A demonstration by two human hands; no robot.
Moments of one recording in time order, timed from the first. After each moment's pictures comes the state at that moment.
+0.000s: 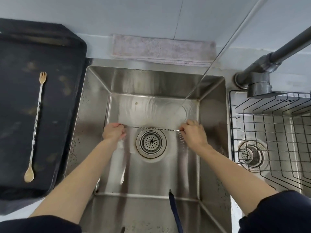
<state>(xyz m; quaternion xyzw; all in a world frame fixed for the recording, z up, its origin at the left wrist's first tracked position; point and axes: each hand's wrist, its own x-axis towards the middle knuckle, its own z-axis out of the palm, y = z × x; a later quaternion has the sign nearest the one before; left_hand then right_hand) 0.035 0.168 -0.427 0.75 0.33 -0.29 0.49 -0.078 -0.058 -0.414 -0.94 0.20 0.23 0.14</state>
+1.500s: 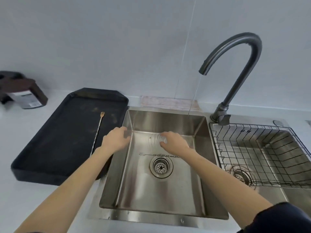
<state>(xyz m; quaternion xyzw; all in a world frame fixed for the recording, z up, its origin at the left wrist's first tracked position) 0.003 0.244 -0.232 0.96 -0.14 -0.19 0.17 -0.083 0.062 -0.233 -0.96 0.13 0.13 0.23</state>
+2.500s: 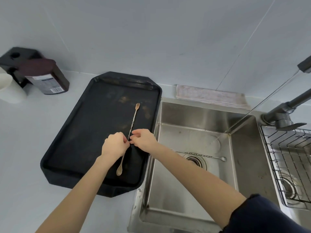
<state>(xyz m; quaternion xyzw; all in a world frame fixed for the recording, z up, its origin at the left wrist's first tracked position) 0.068 0.343 -0.285 0.96 0.01 -0.22 0.16 0.046 0.237 -0.286 -0.78 0.19 0.22 0.55</state>
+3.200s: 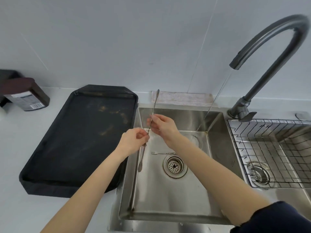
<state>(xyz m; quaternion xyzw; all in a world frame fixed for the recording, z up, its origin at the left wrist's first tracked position) 0.018 0.249 -0.228 0.88 -0.14 -0.25 0.39 -0.005 0.124 -0.228 -0.59 0.28 0.01 0.76</state>
